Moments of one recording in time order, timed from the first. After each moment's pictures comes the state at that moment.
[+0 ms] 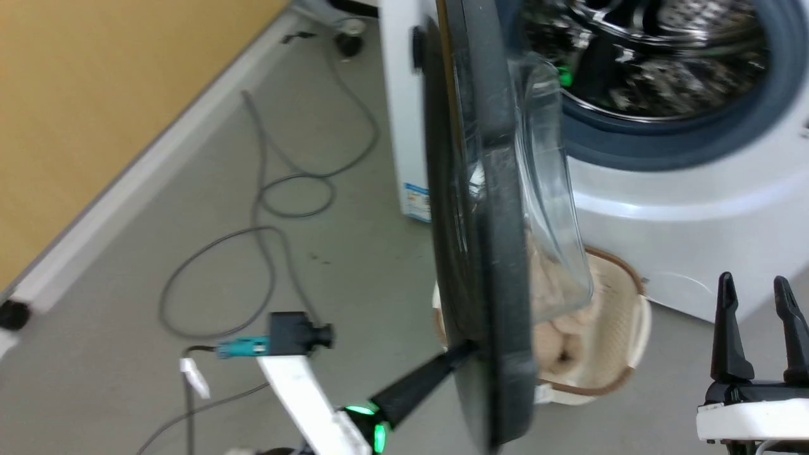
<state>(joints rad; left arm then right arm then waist) -0.04 0.05 -0.29 -0.19 -1.49 -0.13 0.62 0.00 -0.05 -0.19 -0.03 0.20 0.13 -0.26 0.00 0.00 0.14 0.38</state>
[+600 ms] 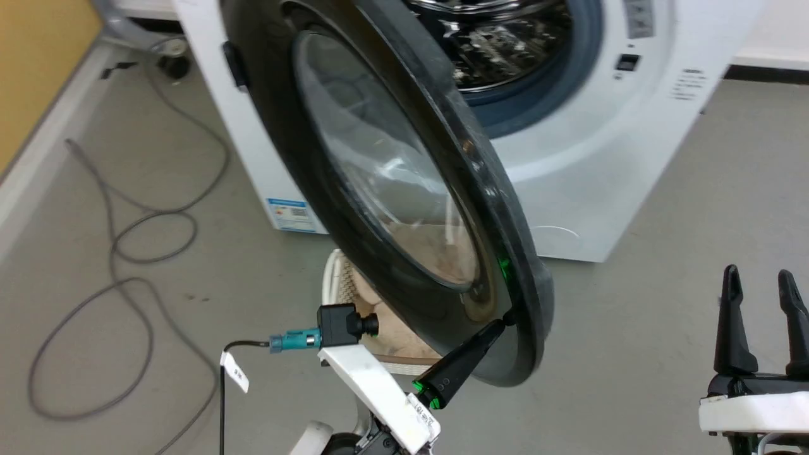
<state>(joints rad) -0.20 0.06 -0.53 0.04 -1.37 -0.13 0.27 -0.02 -0.05 -0.20 -0.02 0.22 0.13 -0.26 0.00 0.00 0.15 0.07</state>
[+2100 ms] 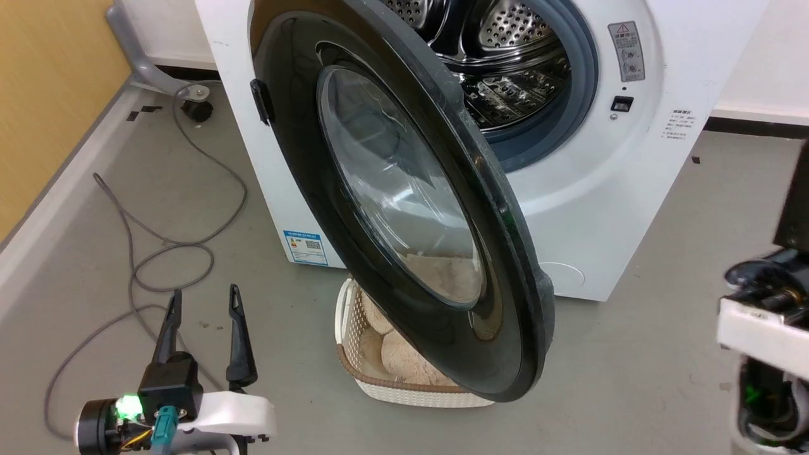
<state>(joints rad) -0.04 0.17 -0.12 0.06 -0.13 0.26 -0.26 -0.27 -0.05 -0.02 -0.39 0.45 0.13 -0.26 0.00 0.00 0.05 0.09</state>
